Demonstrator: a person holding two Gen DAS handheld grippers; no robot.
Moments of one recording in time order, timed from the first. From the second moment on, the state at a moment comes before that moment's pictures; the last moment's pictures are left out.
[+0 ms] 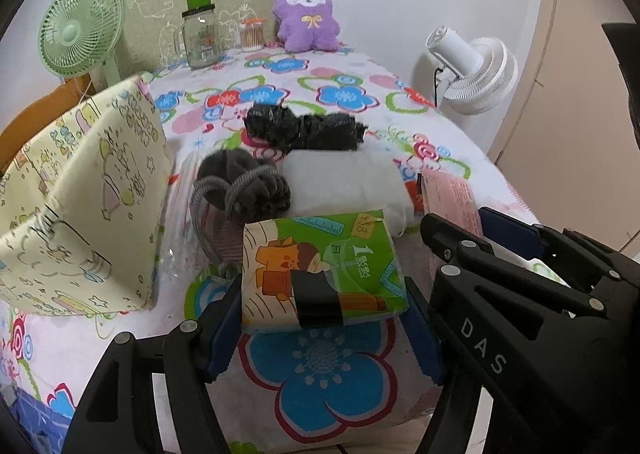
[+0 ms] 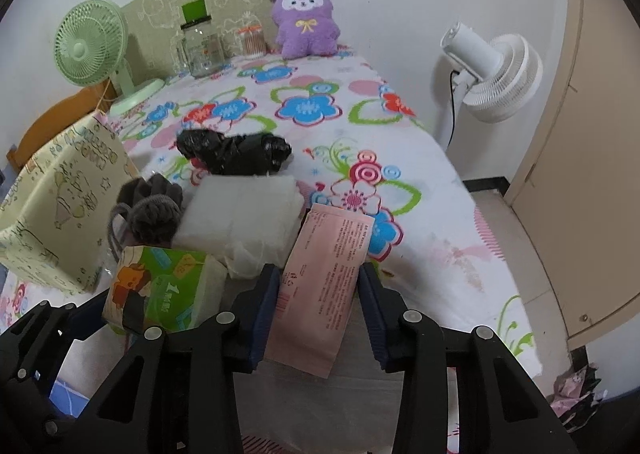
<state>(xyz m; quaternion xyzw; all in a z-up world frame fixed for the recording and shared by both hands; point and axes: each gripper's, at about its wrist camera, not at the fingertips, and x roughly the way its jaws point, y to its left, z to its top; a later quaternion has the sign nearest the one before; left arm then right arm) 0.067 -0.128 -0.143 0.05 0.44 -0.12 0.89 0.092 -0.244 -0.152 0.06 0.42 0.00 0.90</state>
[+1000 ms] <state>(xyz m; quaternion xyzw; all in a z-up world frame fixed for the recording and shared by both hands) 0.065 -0.086 -0.059 0.04 0.36 -0.11 0.93 0.086 -0.193 -0.055 0.04 0.35 0.04 0.93</state>
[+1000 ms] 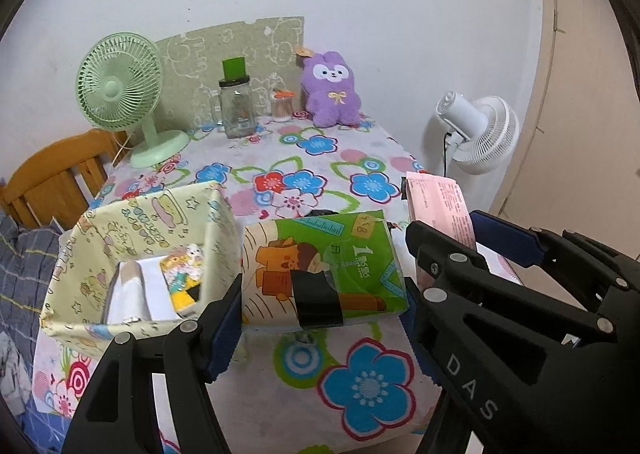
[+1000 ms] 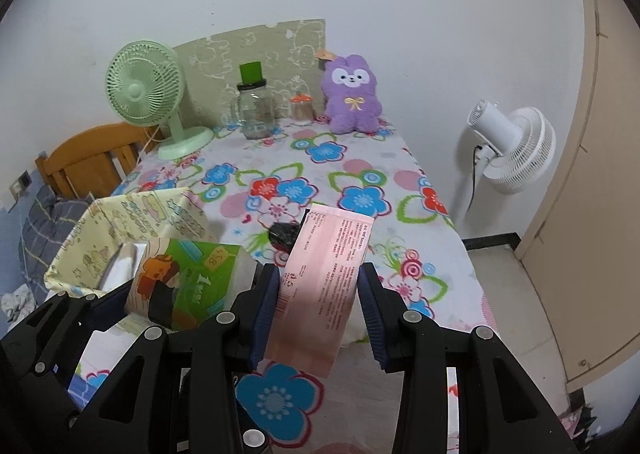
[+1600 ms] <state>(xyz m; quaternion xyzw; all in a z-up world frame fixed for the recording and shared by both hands) 0.085 -0.026 -0.042 0.02 0.35 -0.06 0.93 0.105 -0.135 -0.030 0.02 0.33 0.07 0.94</state>
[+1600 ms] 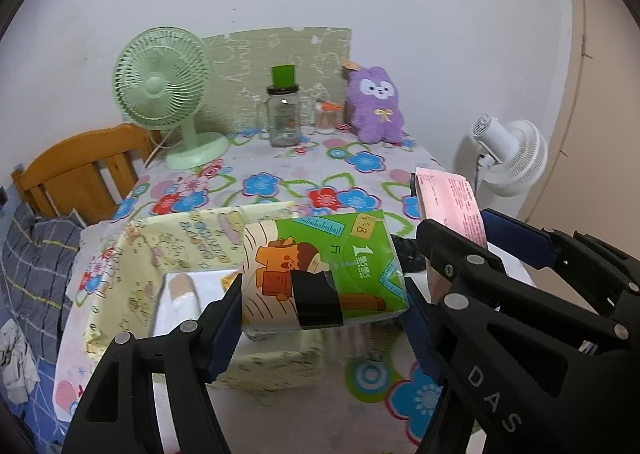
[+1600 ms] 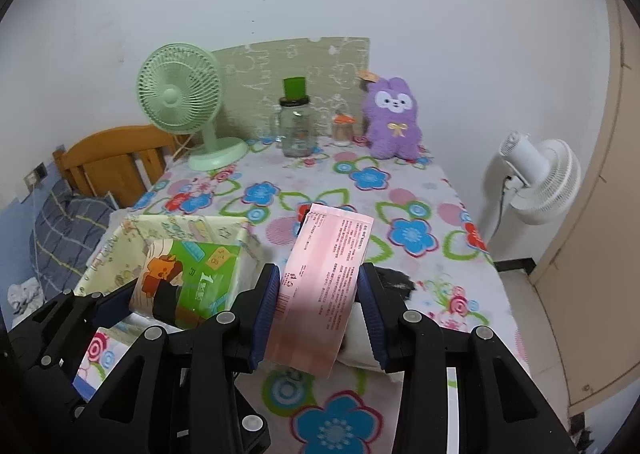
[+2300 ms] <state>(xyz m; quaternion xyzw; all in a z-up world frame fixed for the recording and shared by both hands) 0.110 0.037 -0.050 0.02 0.36 -0.02 0.93 0.134 -0.068 -0.035 0.01 0.34 0.13 0.93</state>
